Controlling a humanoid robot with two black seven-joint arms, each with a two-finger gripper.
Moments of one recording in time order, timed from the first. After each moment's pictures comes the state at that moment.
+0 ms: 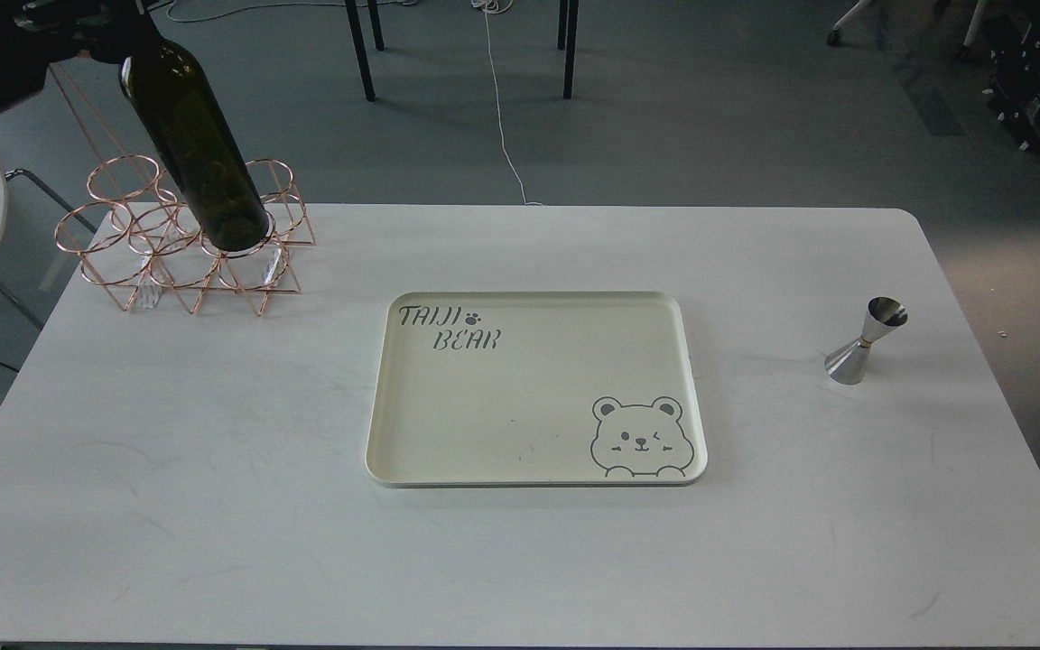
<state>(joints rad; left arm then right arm) -0.96 0.91 -0.74 -1.14 1.75 -0.17 -0.27 1.05 -0.64 0.38 0.61 -0.39 0.09 0.49</state>
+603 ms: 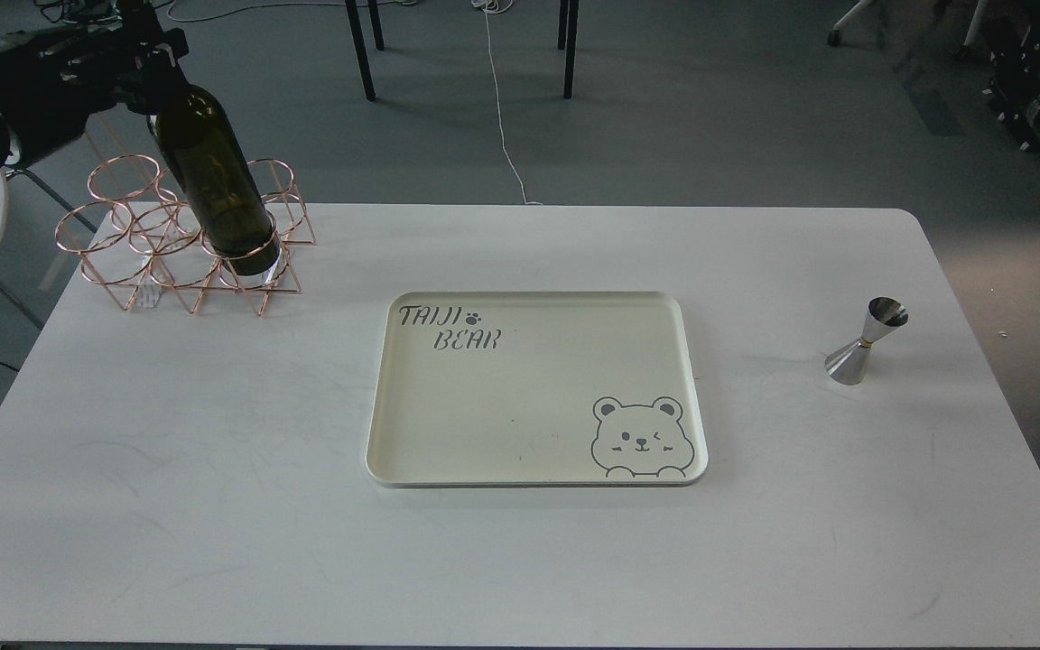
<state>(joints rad) -0.95 0.87 -0.61 -1.10 1.74 -0.08 -0.27 1.05 -0.64 0.38 0.61 -0.39 0.09 0.49</state>
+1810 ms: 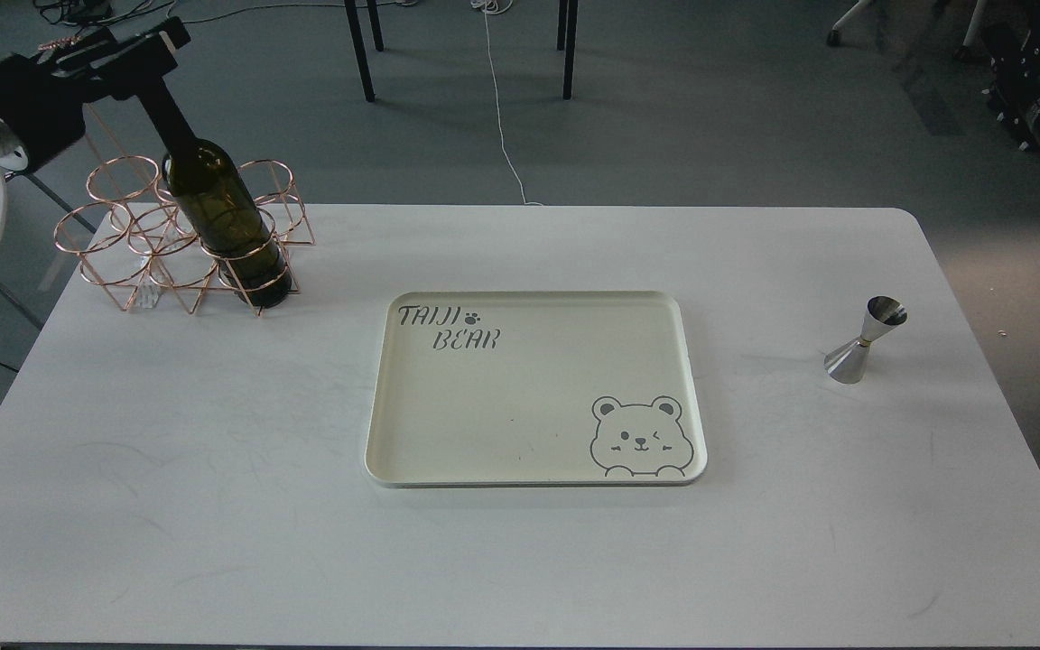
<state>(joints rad) -0.95 0.88 -0.56 -1.02 1.19 0.00 -0.28 1.04 -0.64 0.39 0.61 -0.39 0.07 0.49</state>
